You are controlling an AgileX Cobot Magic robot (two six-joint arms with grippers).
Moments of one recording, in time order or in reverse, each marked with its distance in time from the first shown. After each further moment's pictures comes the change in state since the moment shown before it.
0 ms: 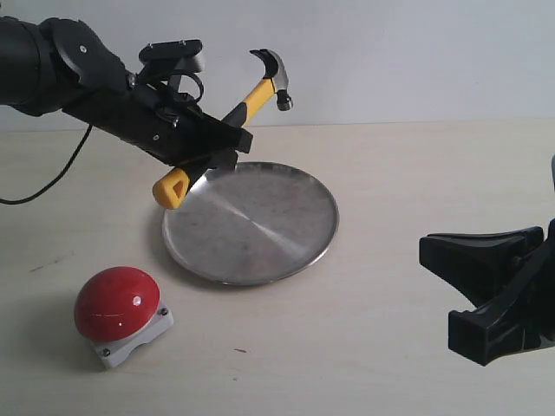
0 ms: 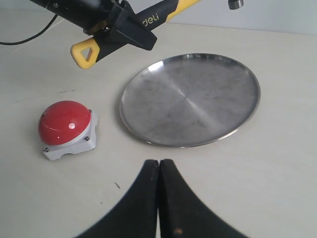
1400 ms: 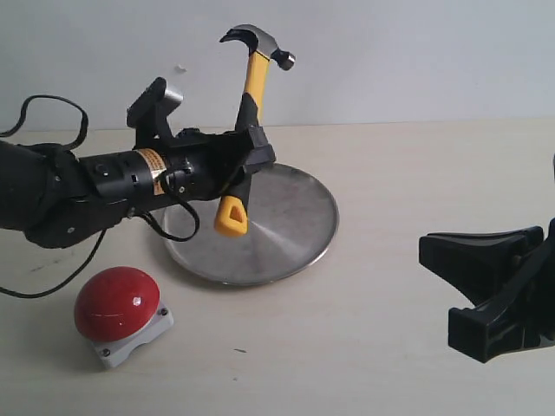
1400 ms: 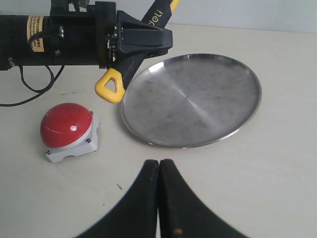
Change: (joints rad) left arm -0.062 -0.004 0.393 1.128 -1.055 -1.609; right arm 0.000 0.000 0.000 0.016 -0.002 0.000
